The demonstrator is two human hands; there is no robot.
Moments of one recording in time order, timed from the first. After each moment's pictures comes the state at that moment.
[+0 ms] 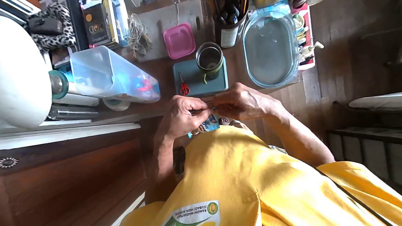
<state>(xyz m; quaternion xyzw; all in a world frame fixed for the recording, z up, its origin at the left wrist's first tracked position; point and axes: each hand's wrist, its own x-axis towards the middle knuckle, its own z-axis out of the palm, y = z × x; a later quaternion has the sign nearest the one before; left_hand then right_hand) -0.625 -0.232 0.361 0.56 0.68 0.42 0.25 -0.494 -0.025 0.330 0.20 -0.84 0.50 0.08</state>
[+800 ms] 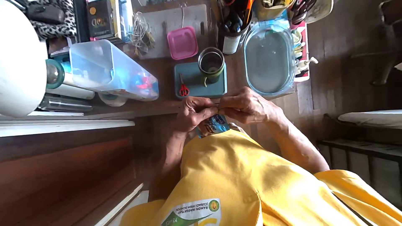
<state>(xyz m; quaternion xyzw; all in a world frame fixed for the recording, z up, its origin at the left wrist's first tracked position) -0.585 -0.205 0.383 0.28 0.63 0.60 0.39 -0.486 -0.014 0.332 0.24 -0.83 0.48 0.14</state>
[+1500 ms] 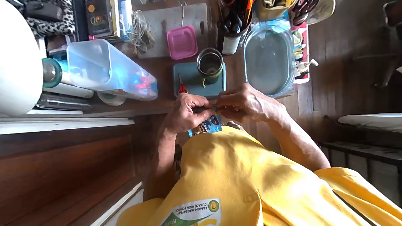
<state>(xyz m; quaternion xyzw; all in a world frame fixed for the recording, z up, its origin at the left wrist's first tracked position) -0.624 -0.208 0.345 0.55 0.62 0.49 0.27 -0.493 0.000 0.338 0.23 -0.86 0.44 0.10</state>
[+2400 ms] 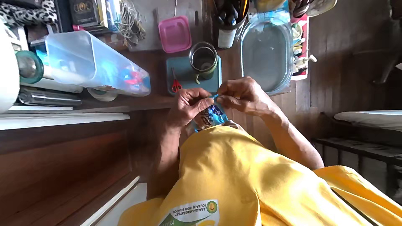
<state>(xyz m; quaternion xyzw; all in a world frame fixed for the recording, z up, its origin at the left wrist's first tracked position) -0.605 -0.183 0.317 0.39 0.54 0.66 0.35 -0.484 0.018 0.317 0.13 -0.74 0.65 0.09</state>
